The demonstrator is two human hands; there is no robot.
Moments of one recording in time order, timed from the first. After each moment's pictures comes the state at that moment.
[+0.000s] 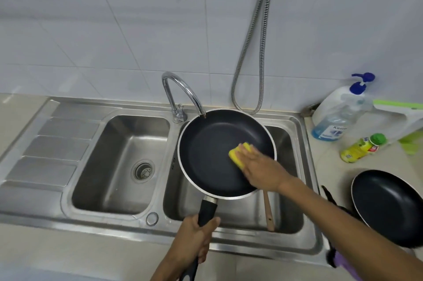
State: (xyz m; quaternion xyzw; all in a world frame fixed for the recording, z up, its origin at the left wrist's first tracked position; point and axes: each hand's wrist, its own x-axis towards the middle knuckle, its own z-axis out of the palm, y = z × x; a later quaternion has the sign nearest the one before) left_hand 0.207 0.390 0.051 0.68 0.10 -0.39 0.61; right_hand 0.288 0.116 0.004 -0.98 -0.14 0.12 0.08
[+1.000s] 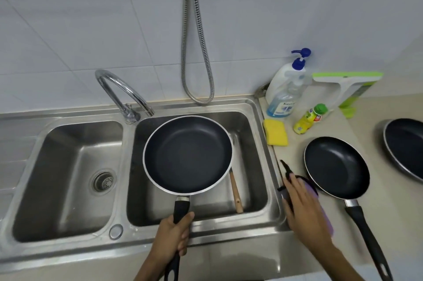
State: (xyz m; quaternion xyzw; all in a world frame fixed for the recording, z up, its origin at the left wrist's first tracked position) left_hand 0.207 0.364 0.001 0.68 0.13 -0.42 0.59; right_hand 0.043 0.042 -0.048 -0.96 0.26 -0.05 0.06
